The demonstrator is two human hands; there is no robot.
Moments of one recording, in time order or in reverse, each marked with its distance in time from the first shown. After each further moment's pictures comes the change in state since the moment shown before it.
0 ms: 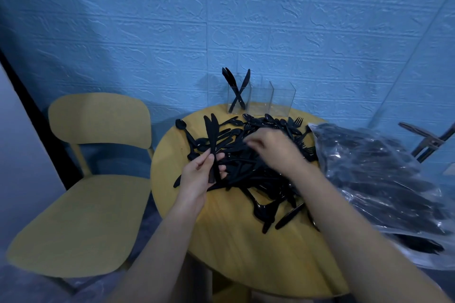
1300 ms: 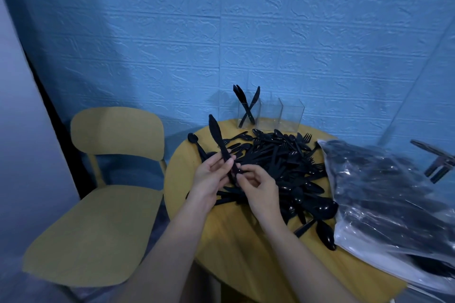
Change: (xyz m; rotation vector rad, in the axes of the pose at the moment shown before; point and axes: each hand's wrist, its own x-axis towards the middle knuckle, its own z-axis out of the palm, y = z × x) left_hand 0.014 0.018 0.004 0.009 -0.096 0.007; right_hand -0.035 -0.054 0.067 0.935 0.350 0.393
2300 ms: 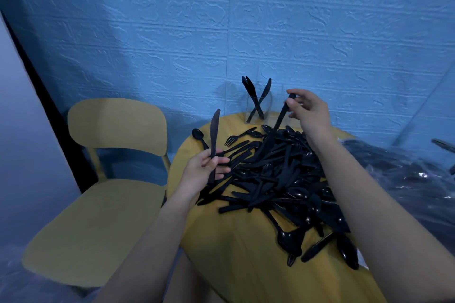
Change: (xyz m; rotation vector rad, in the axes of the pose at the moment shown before) left_hand 0.039 0.009 -0.043 0.354 -0.048 0.048; right_hand 0.158 -0.050 -0.058 -0.012 0.042 -0.168
